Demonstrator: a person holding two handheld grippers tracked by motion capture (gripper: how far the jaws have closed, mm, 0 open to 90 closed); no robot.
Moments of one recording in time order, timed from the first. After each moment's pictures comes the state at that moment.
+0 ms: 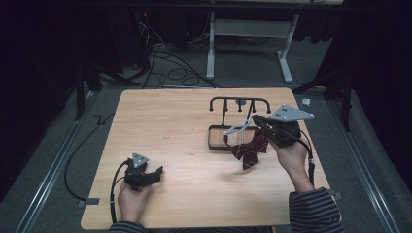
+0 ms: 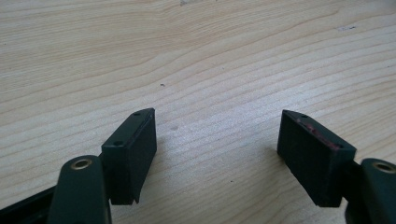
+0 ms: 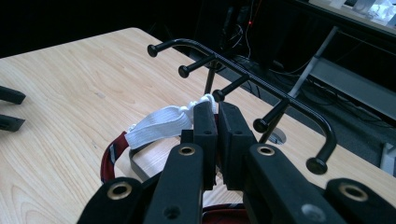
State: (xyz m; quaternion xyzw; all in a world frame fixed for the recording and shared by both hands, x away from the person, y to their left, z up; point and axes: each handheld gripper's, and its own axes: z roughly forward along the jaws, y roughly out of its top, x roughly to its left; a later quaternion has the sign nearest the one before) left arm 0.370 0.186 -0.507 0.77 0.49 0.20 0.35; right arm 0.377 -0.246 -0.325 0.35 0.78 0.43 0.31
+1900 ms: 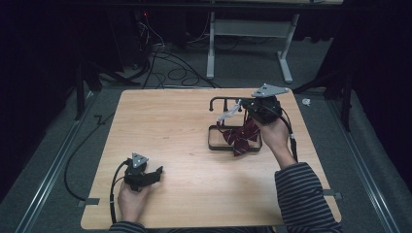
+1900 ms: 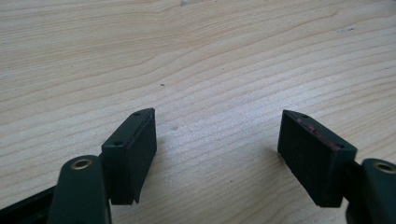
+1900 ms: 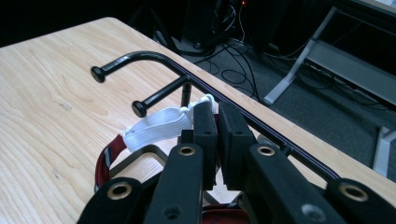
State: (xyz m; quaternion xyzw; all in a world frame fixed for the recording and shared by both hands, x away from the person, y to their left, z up) left arm 0.370 0.187 -0.507 0.77 0.49 0.20 0.36; right arm 0.449 -0.220 -0.325 0.38 0.78 0.39 0.30
